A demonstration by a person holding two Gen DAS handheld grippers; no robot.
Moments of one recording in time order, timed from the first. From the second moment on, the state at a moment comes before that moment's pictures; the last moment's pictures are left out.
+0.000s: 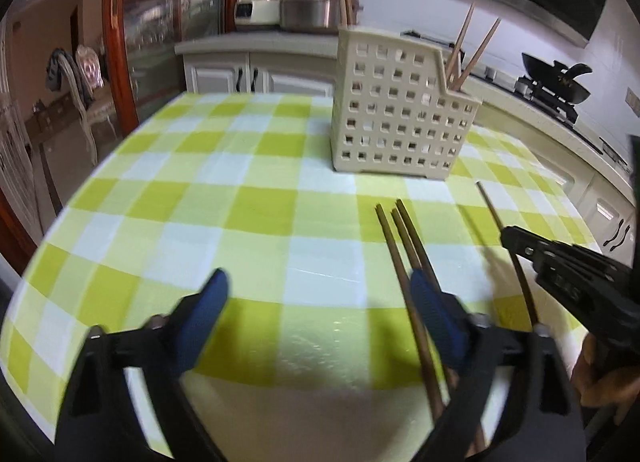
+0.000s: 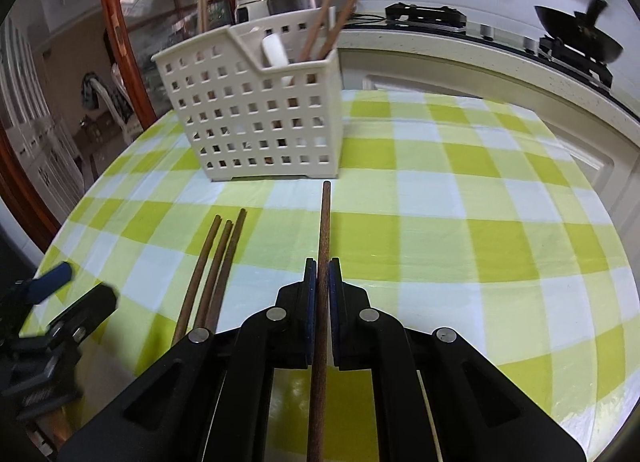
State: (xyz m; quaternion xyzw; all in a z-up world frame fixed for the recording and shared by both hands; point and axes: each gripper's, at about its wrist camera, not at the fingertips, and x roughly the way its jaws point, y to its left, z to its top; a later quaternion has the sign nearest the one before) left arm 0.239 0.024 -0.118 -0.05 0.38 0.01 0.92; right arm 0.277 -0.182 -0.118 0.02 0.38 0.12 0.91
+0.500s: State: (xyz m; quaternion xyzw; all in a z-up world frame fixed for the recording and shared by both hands) left arm 0.274 -0.014 -0.135 -0.05 0.43 0.00 0.90; right arm 0.266 -0.224 -0.116 0.07 0.37 0.13 0.92
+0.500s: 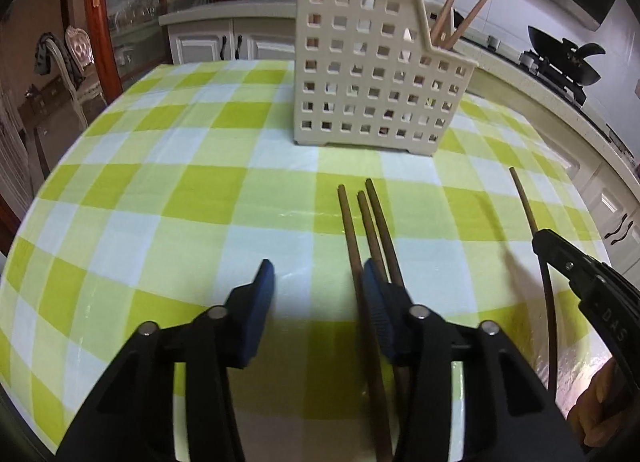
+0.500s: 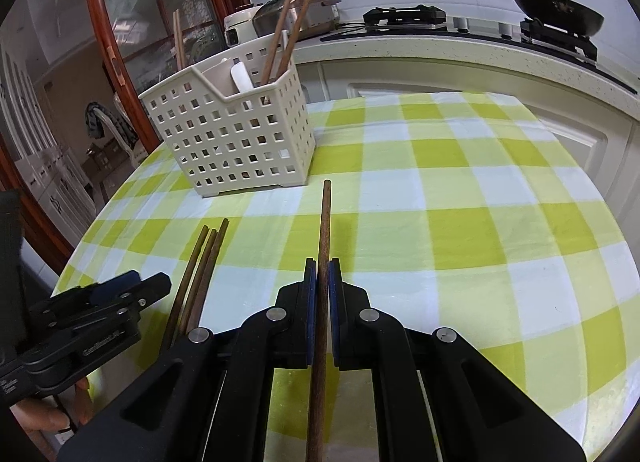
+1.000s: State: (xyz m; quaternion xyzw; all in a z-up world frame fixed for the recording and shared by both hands) left arm 0.282 -0.029 -0.144 -0.01 0.44 0.00 0.90; right arm 0.266 -0.223 -0.119 0.08 0.37 0.13 0.91
